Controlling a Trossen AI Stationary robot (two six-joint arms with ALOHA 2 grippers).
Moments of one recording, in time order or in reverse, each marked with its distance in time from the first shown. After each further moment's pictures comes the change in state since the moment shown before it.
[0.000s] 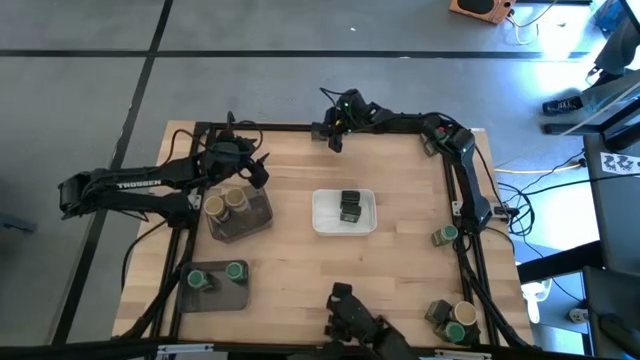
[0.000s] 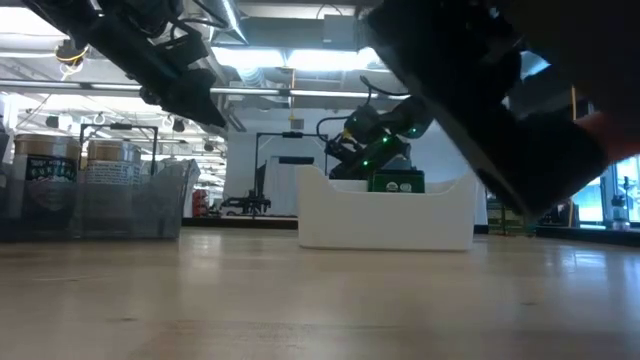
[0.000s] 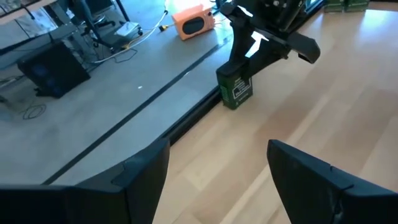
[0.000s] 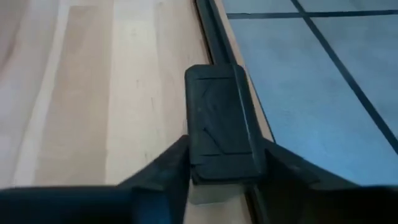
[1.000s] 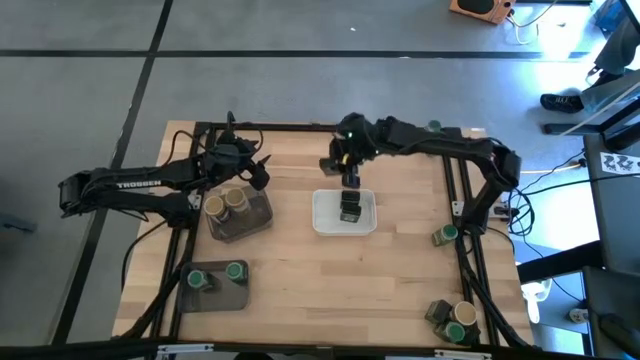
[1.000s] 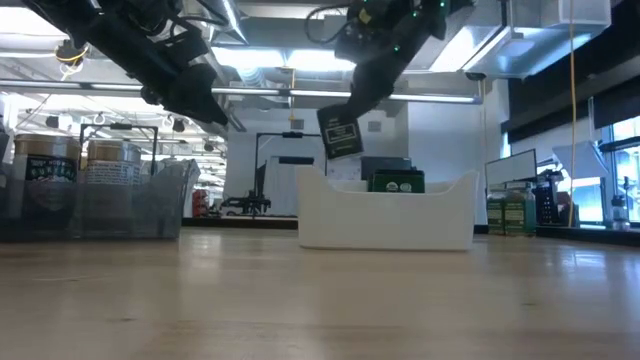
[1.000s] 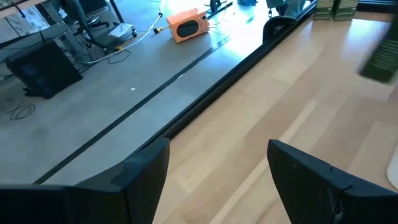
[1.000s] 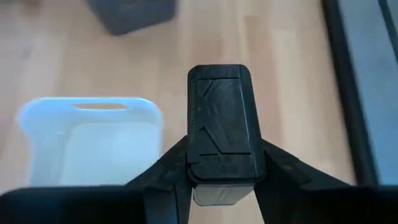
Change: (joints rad) left arm -0.030 0.000 0.000 0.009 0.001 -0.034; right arm 0.382 -0.471 -0.022 -0.664 0.189 0.101
